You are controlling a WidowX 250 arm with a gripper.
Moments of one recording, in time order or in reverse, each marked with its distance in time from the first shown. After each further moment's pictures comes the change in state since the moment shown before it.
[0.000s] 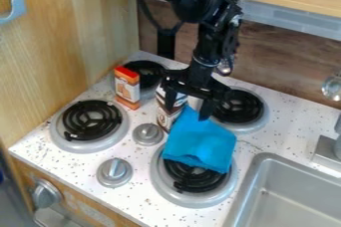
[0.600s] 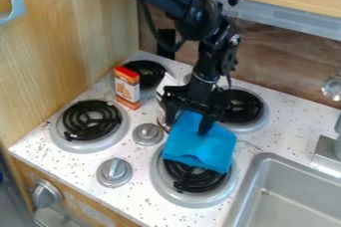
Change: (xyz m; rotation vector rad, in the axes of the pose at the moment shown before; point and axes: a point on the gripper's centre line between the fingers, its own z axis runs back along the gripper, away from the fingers) arm -0.008 -0.010 -0.026 0.000 0.059 -0.005
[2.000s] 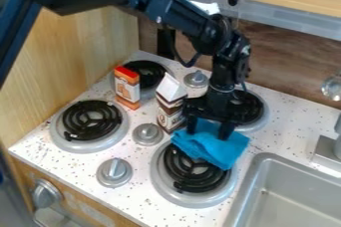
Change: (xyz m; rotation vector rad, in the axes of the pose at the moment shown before) arm 0.014 -0.046 -0.019 -0.113 0.003 0.023
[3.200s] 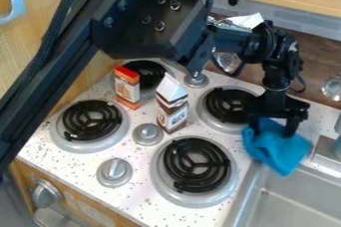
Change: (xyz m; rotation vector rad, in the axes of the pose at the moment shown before) arm 0.025 -0.100 0.013 -0.299 -0.095 -0.108
